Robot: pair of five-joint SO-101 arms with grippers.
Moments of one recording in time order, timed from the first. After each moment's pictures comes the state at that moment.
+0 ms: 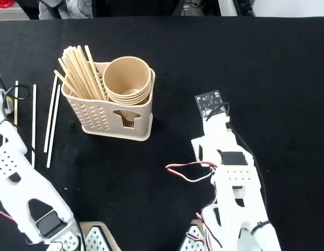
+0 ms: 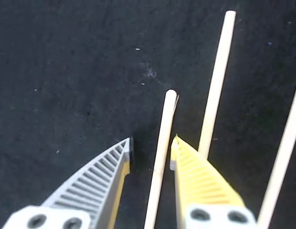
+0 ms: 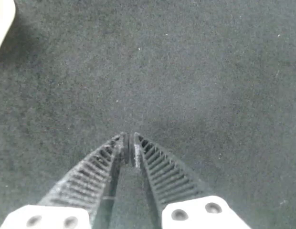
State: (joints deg) left arm -43.1 58.6 -46.1 68.4 -21.6; right arm 0.0 -45.1 72.4 39.6 15.3
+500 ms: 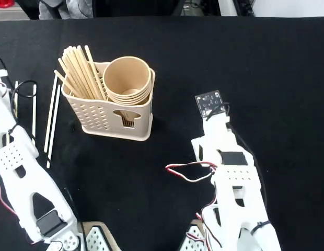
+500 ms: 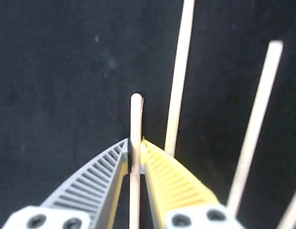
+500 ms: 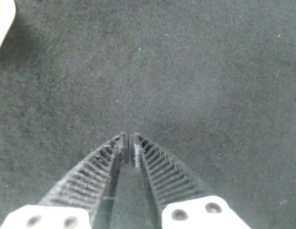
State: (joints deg) left arm -41.8 77.3 -91.8 97.9 -21.4; right arm 0.0 -45.1 72.4 39.6 15.3
